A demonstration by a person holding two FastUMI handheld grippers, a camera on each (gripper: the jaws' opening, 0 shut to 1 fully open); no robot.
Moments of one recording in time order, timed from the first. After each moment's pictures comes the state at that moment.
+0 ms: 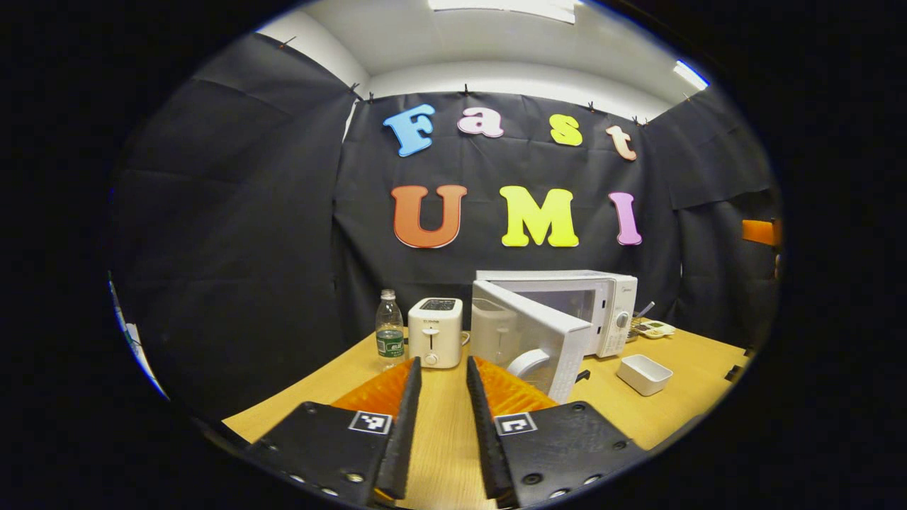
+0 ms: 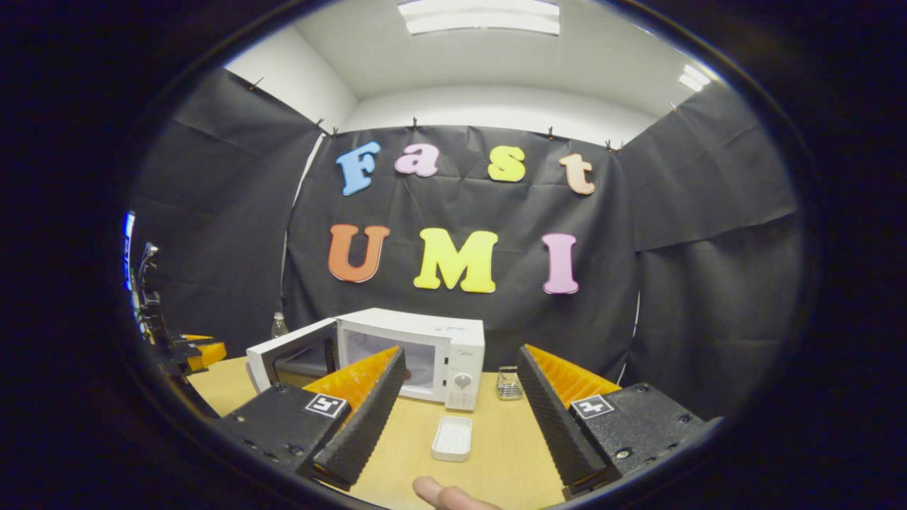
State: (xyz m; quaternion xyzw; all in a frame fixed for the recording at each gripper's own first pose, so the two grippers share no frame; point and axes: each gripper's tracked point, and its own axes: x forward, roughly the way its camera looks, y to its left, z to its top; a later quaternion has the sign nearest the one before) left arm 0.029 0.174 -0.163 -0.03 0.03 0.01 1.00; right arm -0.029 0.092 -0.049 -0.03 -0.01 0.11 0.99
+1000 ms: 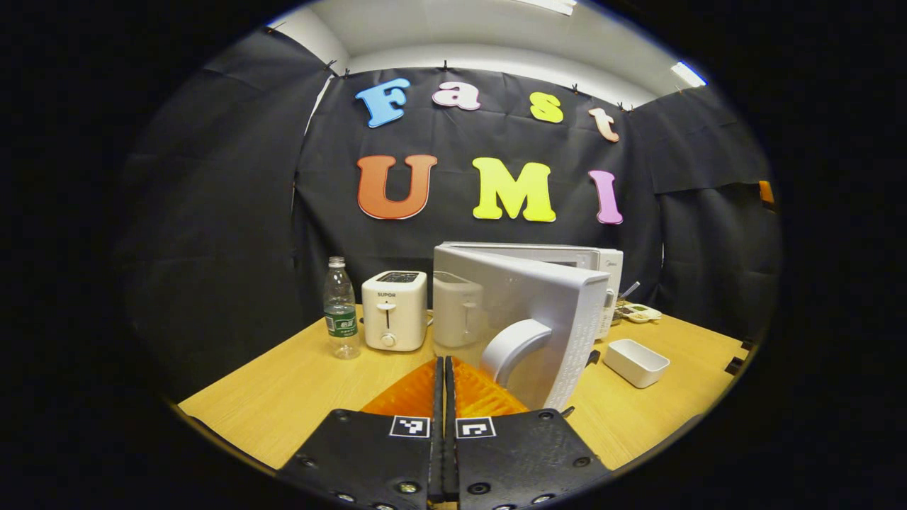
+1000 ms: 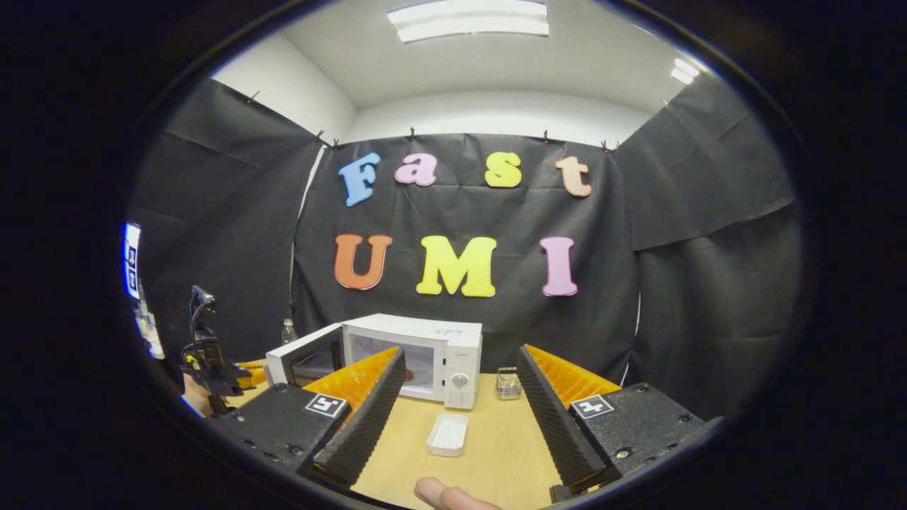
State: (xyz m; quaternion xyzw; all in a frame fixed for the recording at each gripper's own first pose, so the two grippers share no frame) left arm 0.071 0.115 -0.201 -0.03 0.06 -0.05 1.00; right arm -0.054 0.061 -0.037 -0.01 -0.02 0.12 0.99
